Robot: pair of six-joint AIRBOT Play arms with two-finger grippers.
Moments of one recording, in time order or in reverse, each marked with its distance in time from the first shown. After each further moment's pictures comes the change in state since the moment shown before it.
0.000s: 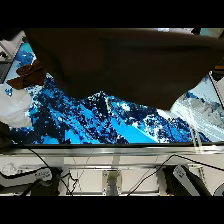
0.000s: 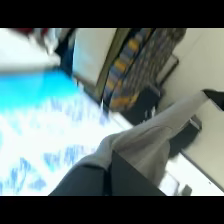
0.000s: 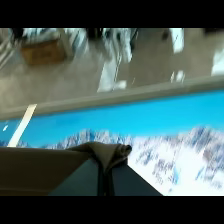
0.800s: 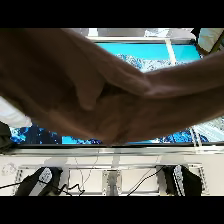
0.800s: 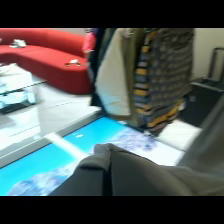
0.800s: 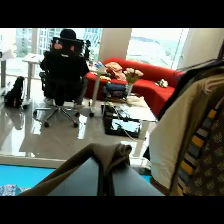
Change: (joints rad) left arm 0.052 0.449 0.164 0.177 0.030 -0.141; right arm 0.069 0.345 0.297 -0.435 0.089 0.176
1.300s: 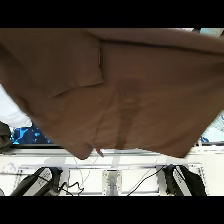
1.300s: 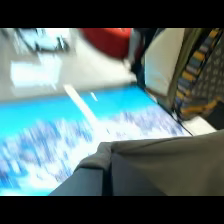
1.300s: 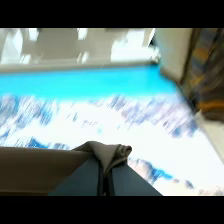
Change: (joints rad) left arm -0.025 -0.102 -0.238 0.199 0.006 -0.062; right arm 0.123 -0.177 -0.162 -0.203 0.199 0.124
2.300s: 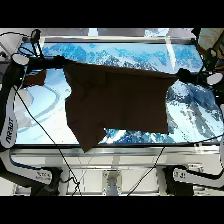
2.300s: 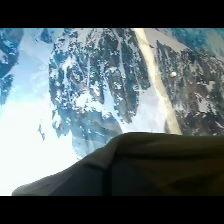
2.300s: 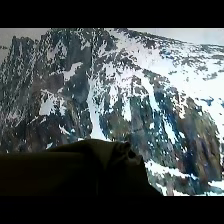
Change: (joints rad) left arm -0.382 -0.602 -0.275 0.366 0.641 0.222; right arm 0.246 -0.607 -0.463 0.137 -0.755 0.037
